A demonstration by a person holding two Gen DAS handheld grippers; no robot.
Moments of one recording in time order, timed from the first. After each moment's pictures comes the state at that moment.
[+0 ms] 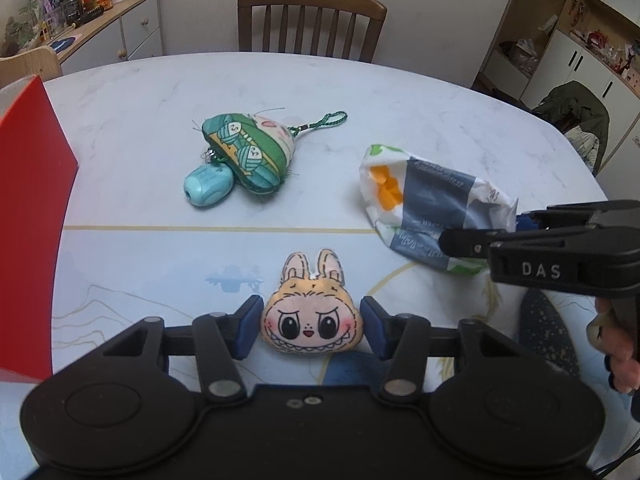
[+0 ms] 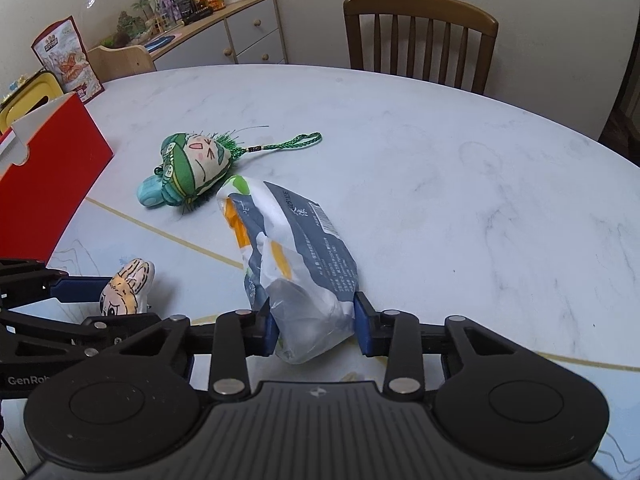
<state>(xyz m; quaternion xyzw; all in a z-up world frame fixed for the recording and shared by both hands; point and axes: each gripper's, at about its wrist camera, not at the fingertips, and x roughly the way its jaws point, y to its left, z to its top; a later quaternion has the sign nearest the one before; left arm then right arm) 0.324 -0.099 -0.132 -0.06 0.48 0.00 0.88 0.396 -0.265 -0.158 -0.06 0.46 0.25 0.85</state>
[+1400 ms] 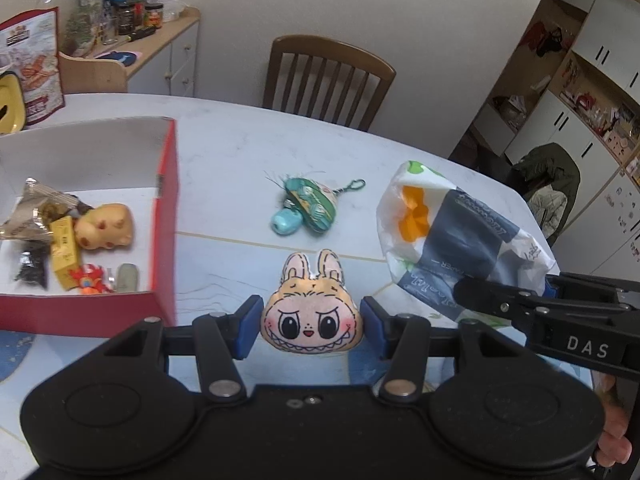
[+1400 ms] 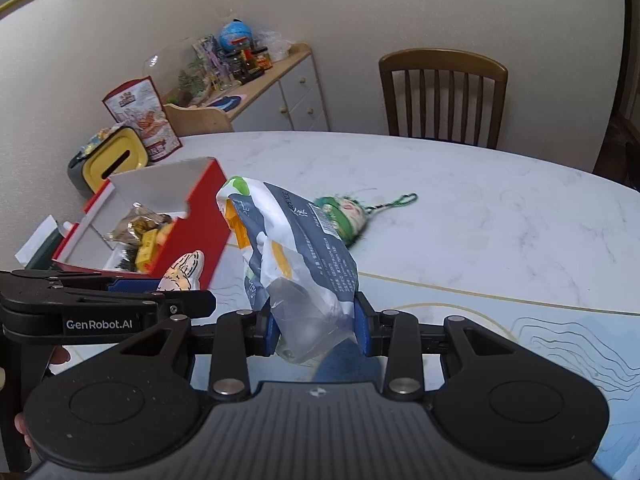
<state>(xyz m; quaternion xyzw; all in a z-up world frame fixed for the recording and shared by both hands) 0.231 -0.016 -0.020 -0.14 0.43 0.00 0.89 0.266 -0.208 -0.020 0.00 0.41 0.27 0.87</state>
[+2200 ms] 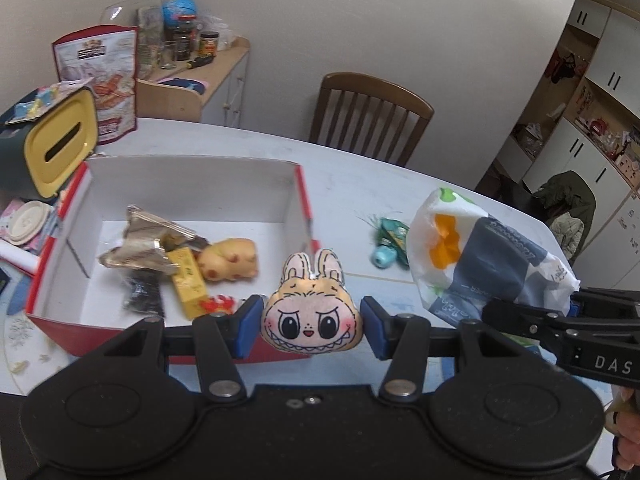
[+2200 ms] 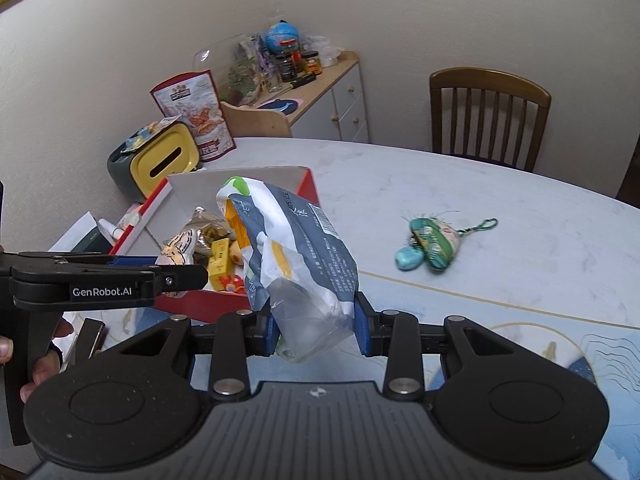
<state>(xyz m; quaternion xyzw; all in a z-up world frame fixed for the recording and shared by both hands) 0.190 0.104 0.004 -0.13 0.40 0.03 0.91 0.229 -0.090 0.007 -0.02 0.40 0.29 0.87</state>
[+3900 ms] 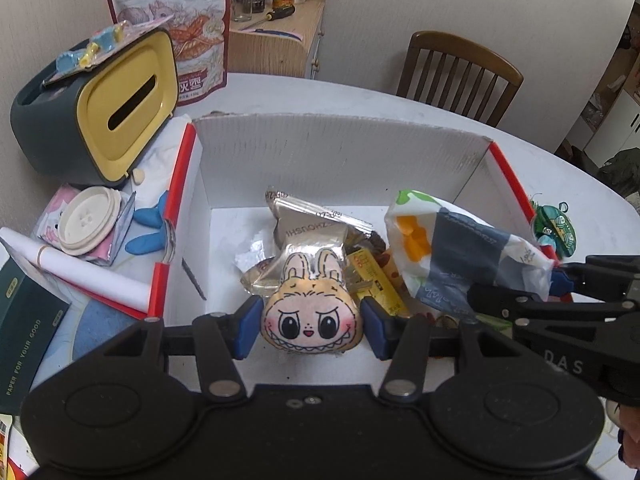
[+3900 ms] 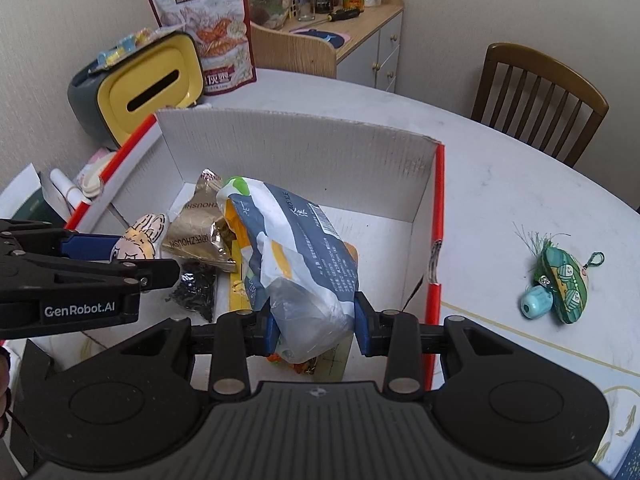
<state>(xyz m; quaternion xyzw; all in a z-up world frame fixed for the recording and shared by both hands) 0.240 0.244 -0.070 -0.10 0.47 0.09 0.87 0.298 0.113 -0.084 -0.12 0.46 0.26 0.84</state>
